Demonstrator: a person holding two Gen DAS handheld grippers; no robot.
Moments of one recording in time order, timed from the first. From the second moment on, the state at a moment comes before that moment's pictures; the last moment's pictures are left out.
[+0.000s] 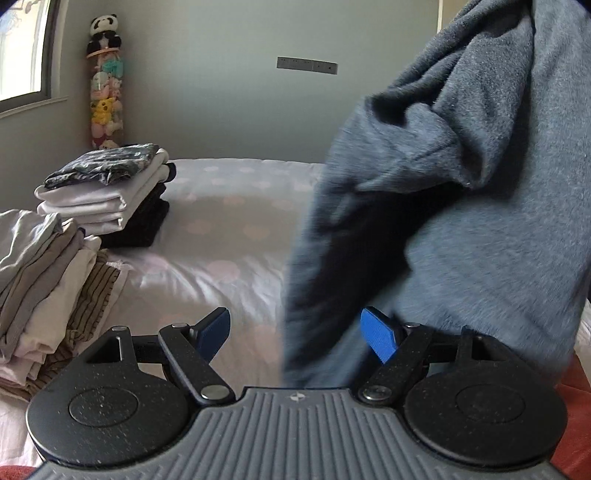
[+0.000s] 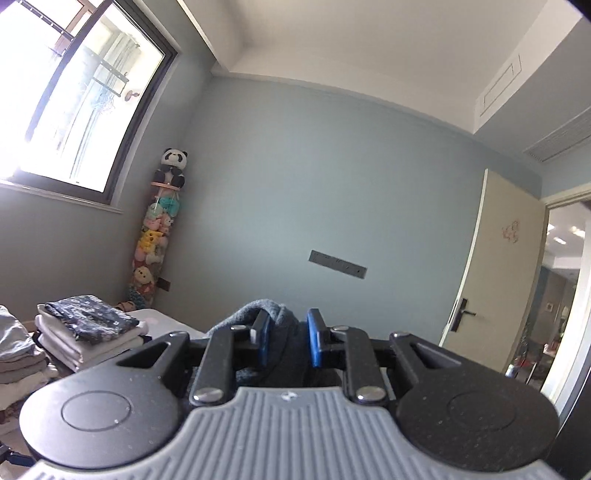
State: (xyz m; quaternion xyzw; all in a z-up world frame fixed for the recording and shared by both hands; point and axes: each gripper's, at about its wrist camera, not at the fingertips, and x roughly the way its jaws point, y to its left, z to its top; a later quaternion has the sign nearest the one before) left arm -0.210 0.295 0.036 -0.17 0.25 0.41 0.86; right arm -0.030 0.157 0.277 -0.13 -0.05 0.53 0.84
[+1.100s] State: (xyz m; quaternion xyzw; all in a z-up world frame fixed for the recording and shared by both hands) left arm -0.199 0.416 -0.076 -0.21 0.39 0.40 0.81; right arm 0.041 0.172 -0.100 -0.17 0.37 0.46 0.79
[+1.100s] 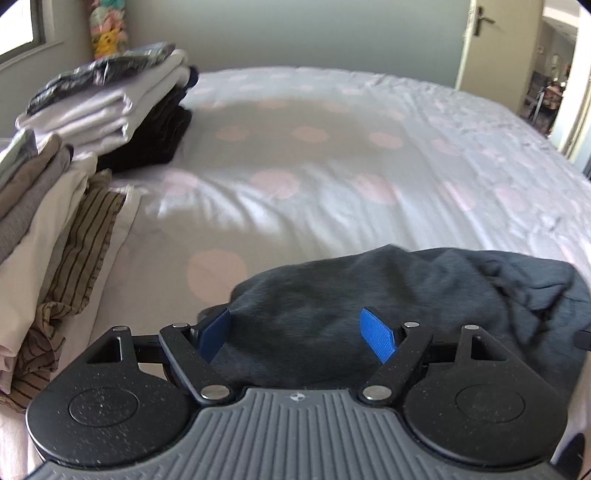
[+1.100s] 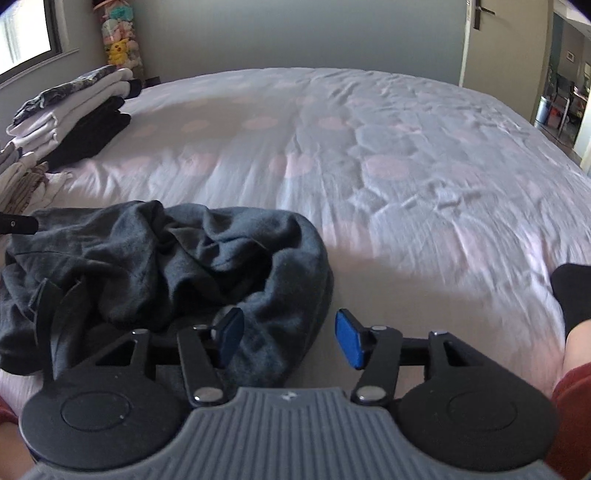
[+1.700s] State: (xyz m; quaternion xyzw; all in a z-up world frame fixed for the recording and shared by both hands) left arm -0.194 0.429 -0.052 -0.22 0.37 0.37 0.82; right arm 0.123 0.144 -0.017 -0.11 0.28 0.40 0.87
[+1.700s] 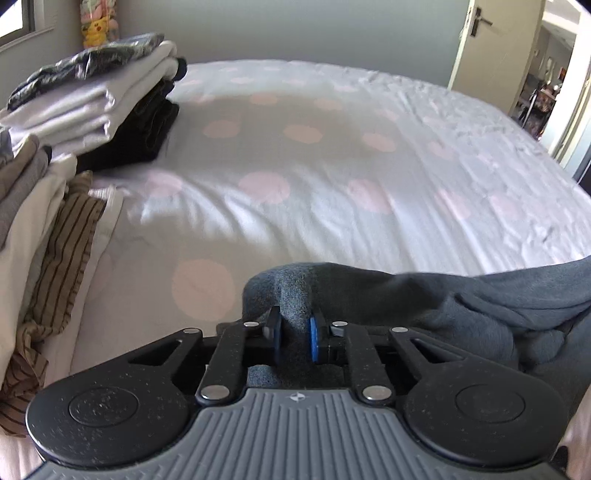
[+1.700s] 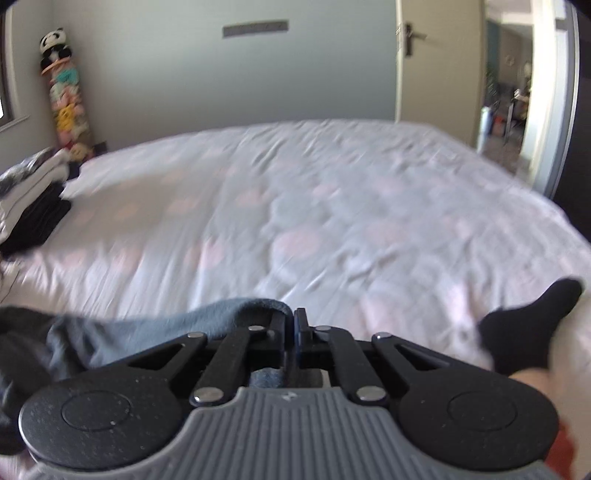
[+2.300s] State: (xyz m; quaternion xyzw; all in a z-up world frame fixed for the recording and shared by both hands) left arm -0.191 0.358 -0.057 -0.16 0.48 0.19 0.84; right arm 0.160 0.040 -0.037 -0.15 0.32 0.29 0.89
